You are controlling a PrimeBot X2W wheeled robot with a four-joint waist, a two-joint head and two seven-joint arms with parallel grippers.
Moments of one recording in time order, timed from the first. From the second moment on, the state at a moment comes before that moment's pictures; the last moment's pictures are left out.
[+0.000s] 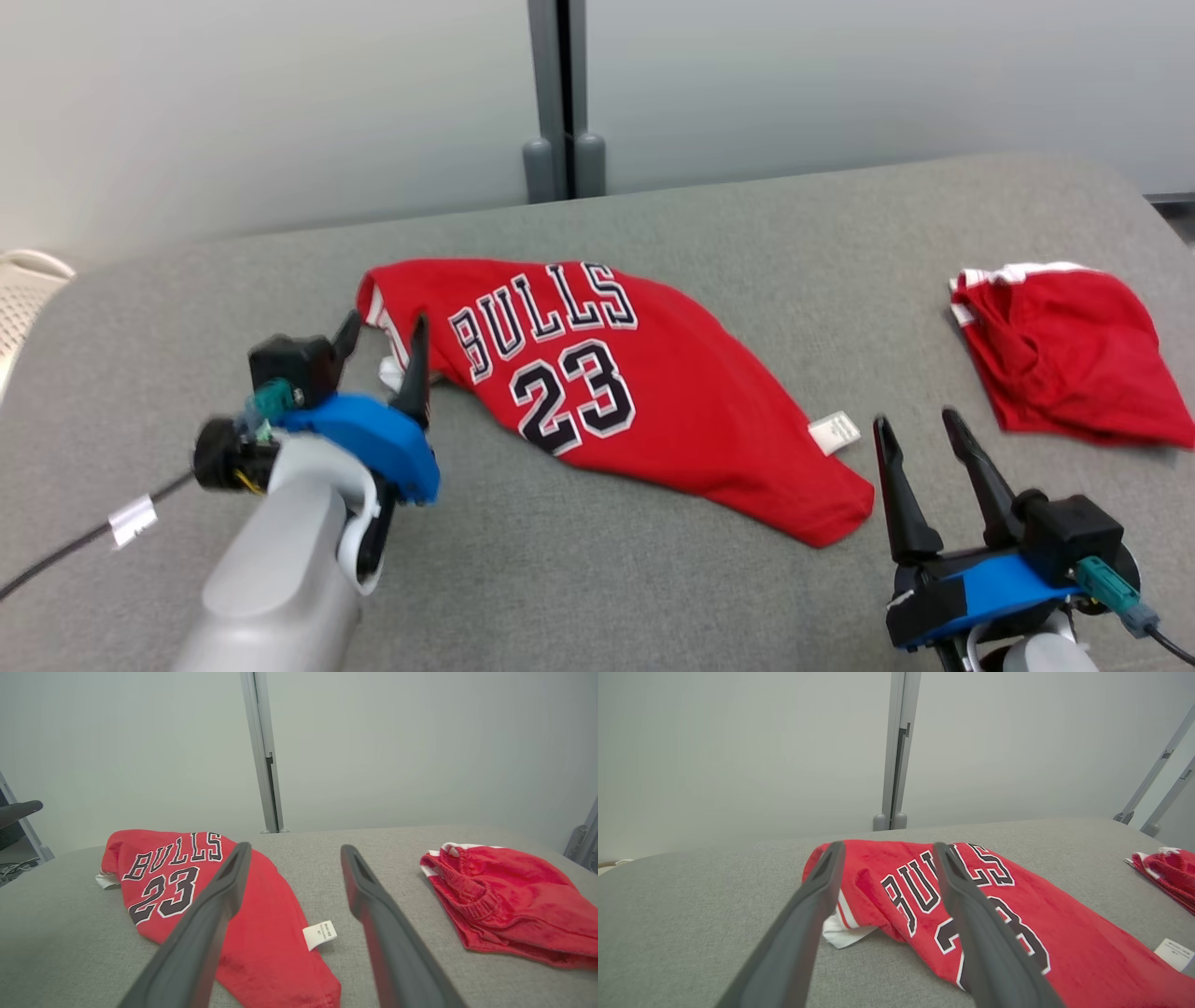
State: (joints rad) left arm -0.64 0.15 -0.43 0.92 -0.52 -0.08 -0.25; right arm -0.12 -0.05 0.03 0.23 0.15 0.13 -0.26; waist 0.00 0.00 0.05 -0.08
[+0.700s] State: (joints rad) left arm -0.06 0.16 -0.27 0.37 -0.41 0.09 -0.26; right arm -0.03 -0.05 0.02 0.26 0.13 0.13 -0.26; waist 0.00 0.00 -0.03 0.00
